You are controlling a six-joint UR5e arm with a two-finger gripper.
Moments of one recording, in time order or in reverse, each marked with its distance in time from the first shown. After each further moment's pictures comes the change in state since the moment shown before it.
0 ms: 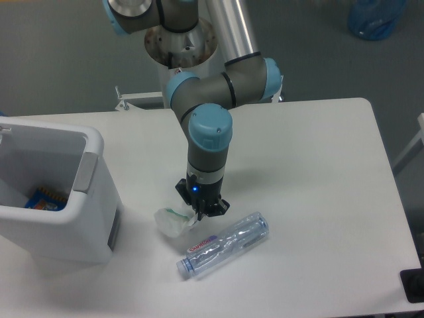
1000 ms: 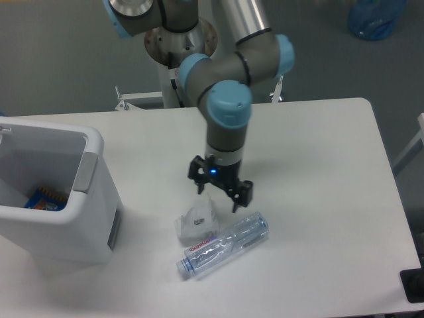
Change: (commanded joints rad) arm -0.003 0.002 -0.100 0.003 0.098 0.101
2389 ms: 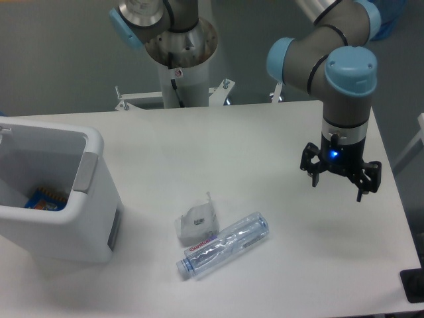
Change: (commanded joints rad) arm 0.319 -0.077 0.365 -0.101 0.087 0.273
